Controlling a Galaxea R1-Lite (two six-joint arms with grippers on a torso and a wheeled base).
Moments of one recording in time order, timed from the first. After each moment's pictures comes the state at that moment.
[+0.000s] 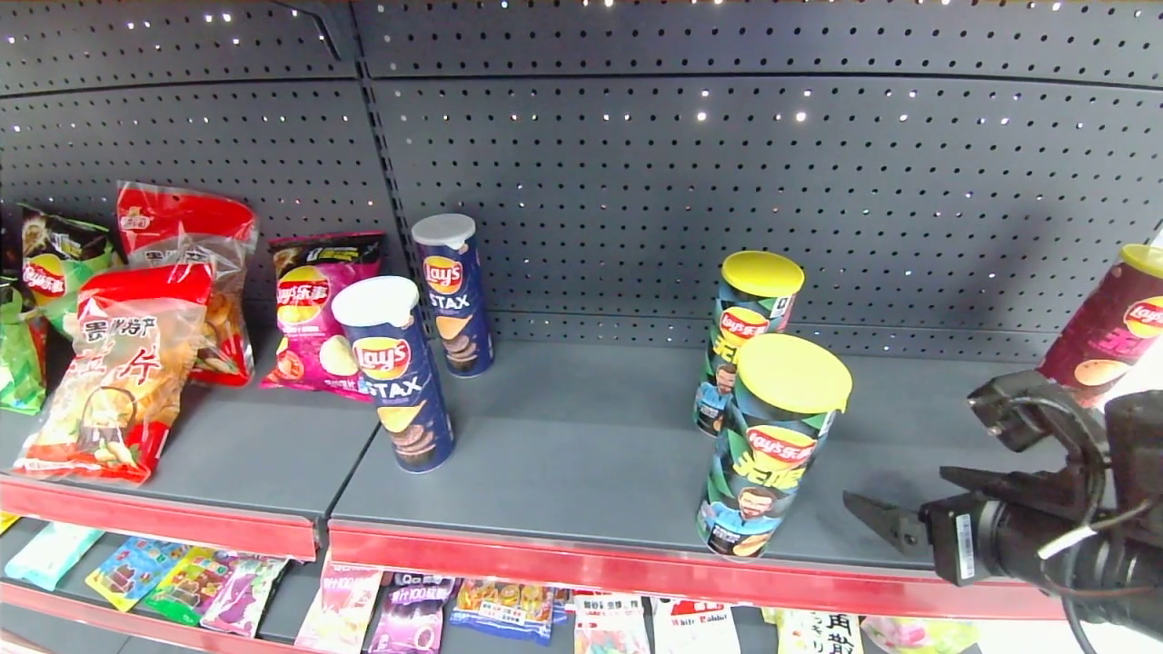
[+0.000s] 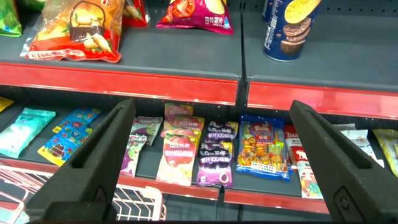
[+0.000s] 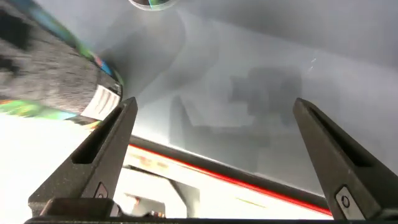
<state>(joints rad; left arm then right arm) 0.04 0.06 0.00 0.00 -0.01 0.00 0.44 1.31 -0.38 -0.36 -0.20 0.08</state>
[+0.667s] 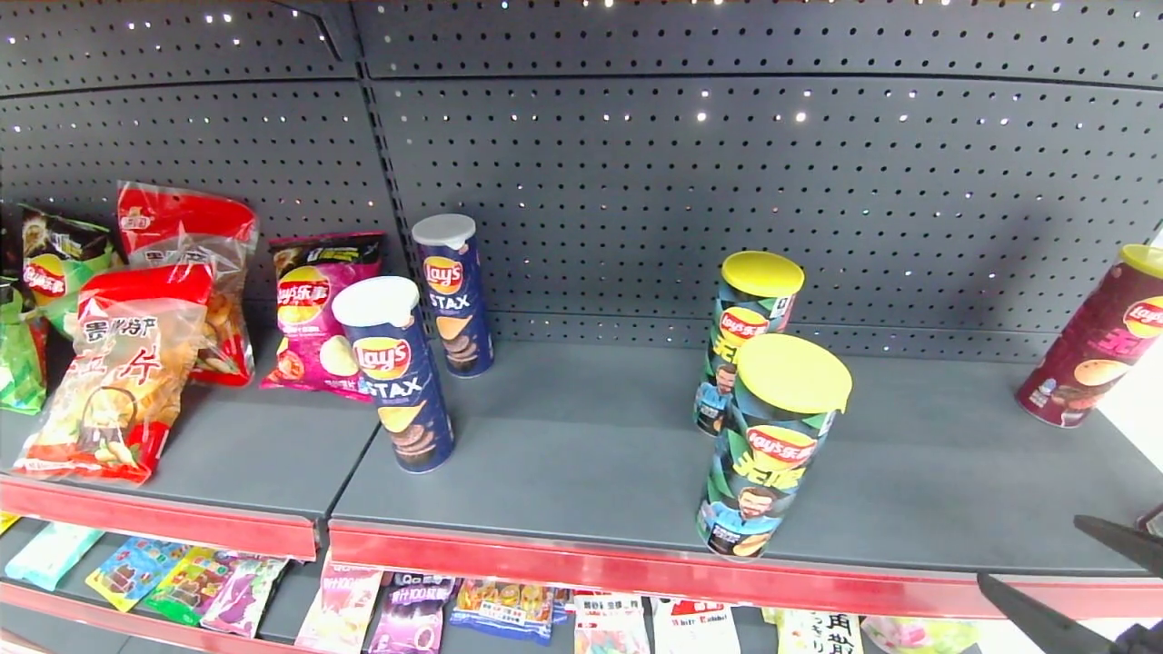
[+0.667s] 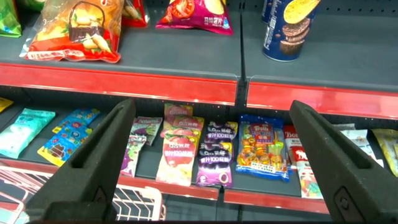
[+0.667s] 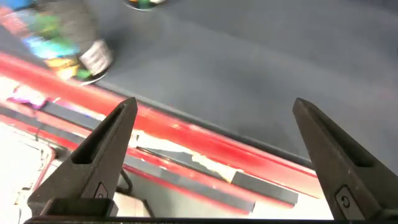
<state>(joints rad) 0.04 0.06 0.00 0.00 -0.01 0.00 0.27 0.81 -0.15 -0.32 0.00 -0.12</state>
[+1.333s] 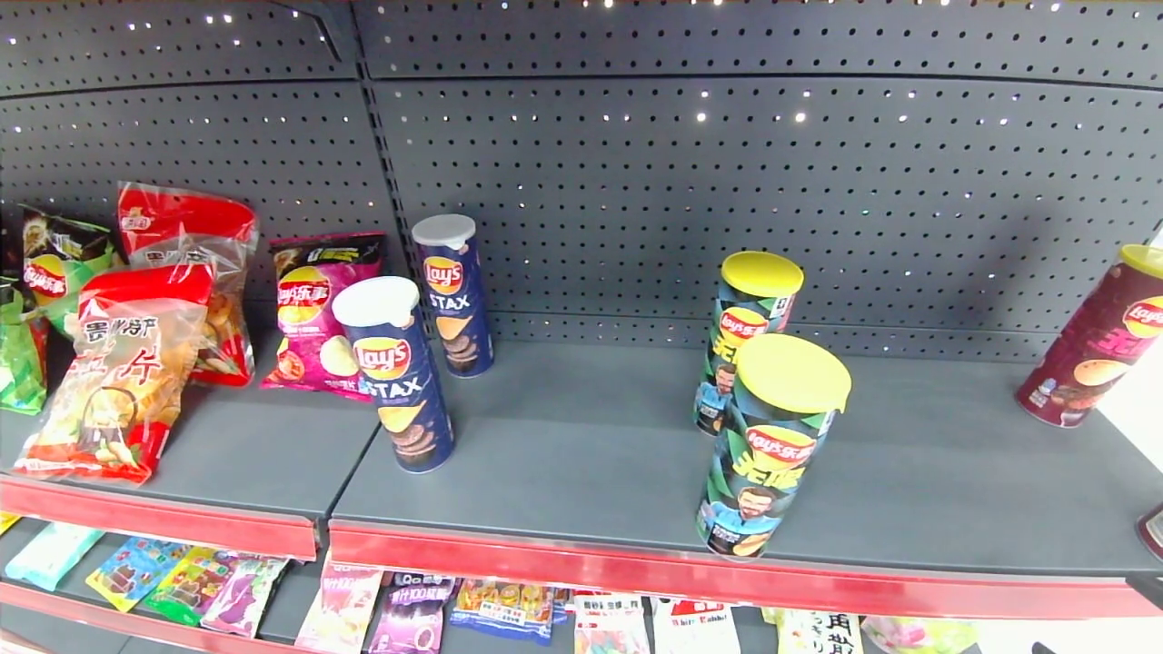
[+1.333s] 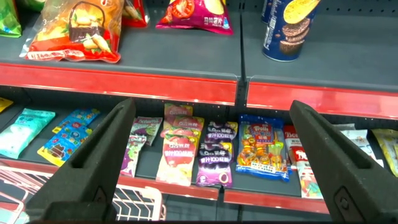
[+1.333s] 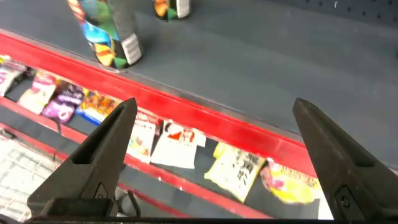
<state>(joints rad) 0.04 0.06 0.00 0.00 -0.01 0.00 0.28 0.52 0.00 -0.34 0.03 -0.08</state>
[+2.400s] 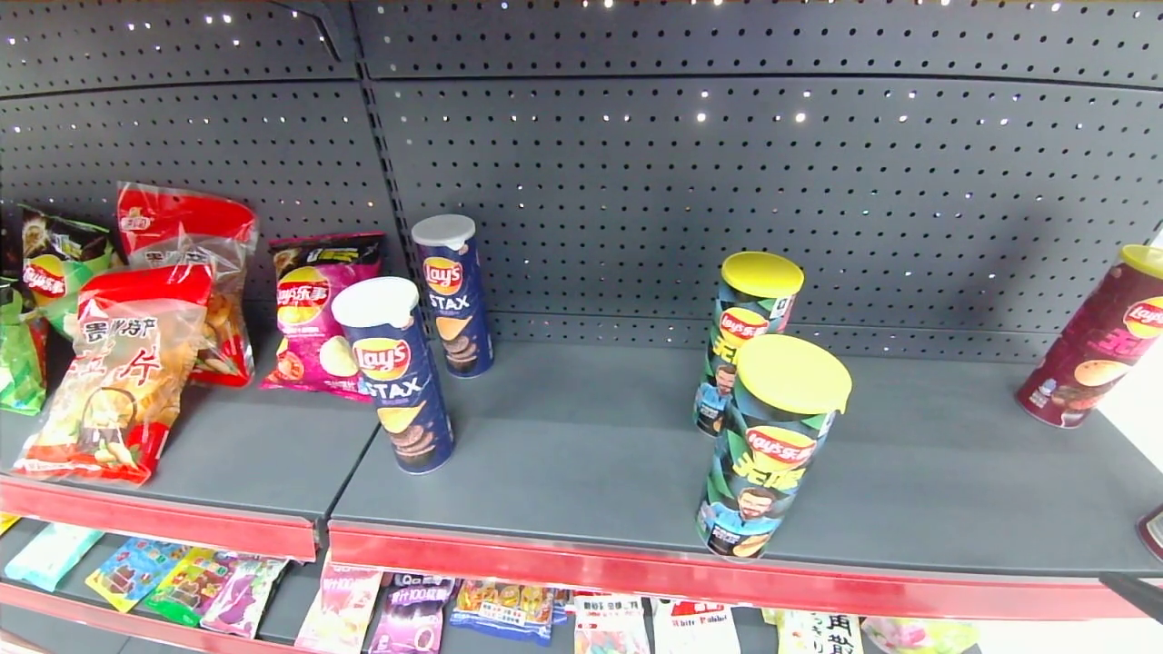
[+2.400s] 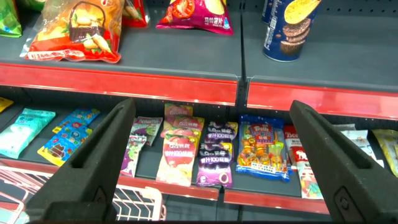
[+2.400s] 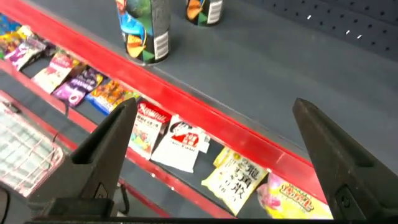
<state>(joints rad) 0.04 0.06 0.00 0.00 -0.01 0.00 0.34 0.56 0.00 -0.35 0.06 -0.18</state>
